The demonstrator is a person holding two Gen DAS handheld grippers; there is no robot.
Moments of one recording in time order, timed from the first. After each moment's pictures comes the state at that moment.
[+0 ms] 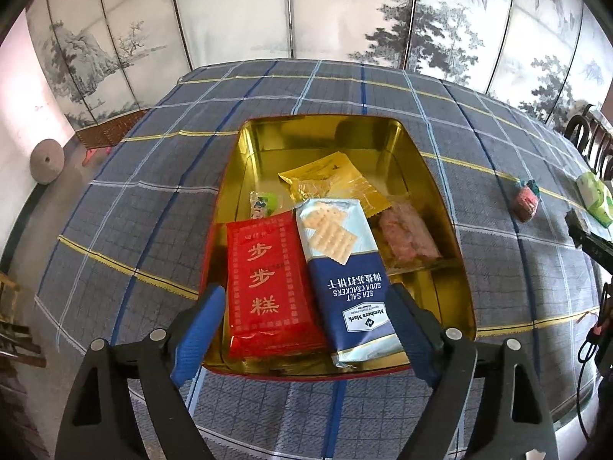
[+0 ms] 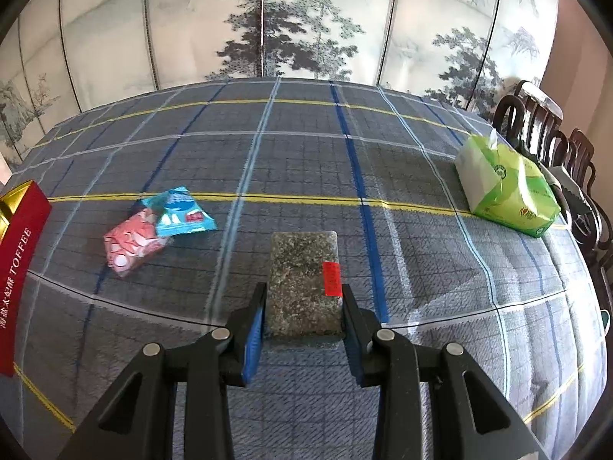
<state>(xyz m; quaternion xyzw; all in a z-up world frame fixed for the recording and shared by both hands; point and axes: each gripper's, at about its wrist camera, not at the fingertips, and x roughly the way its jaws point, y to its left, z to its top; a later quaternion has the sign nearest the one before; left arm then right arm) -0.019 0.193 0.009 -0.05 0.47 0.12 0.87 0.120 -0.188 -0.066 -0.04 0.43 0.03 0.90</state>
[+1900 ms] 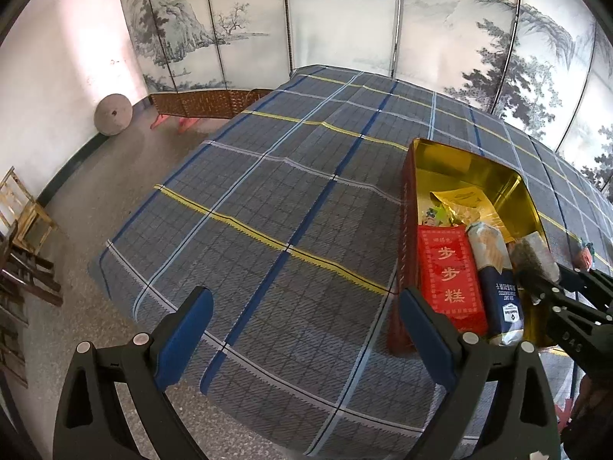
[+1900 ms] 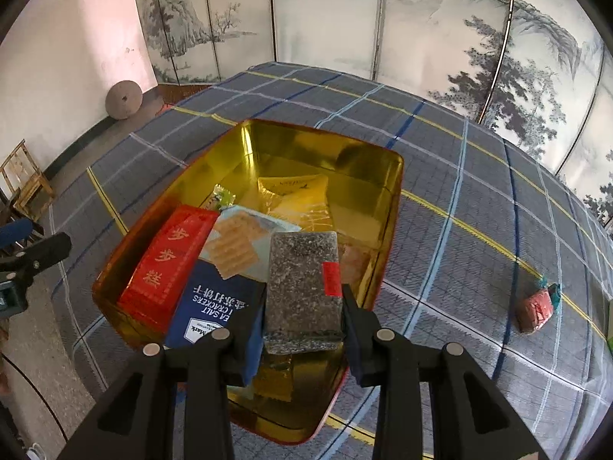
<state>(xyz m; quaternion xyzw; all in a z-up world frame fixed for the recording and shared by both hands) -0.091 0.296 0.021 -0.11 0.43 0.25 0.86 0.023 0.112 -0.035 -0.15 0.42 0.30 0.84</state>
